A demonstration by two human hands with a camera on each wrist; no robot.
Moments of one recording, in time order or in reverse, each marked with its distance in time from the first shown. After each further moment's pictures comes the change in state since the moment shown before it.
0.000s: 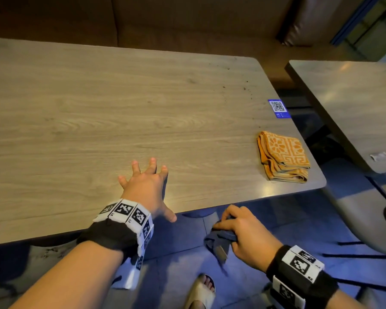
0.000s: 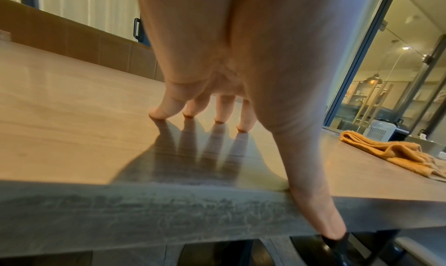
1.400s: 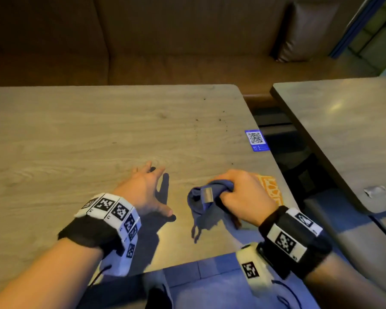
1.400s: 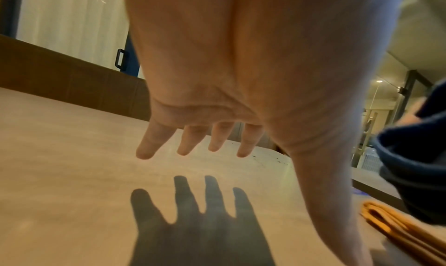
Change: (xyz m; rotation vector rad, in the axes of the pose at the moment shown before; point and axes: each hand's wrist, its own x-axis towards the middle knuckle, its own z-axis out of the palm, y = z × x) left_hand 0.082 0.083 -0.092 -0.162 0.034 0.088; right_hand 0.087 0.087 -0.168 0.296 0.221 0.070
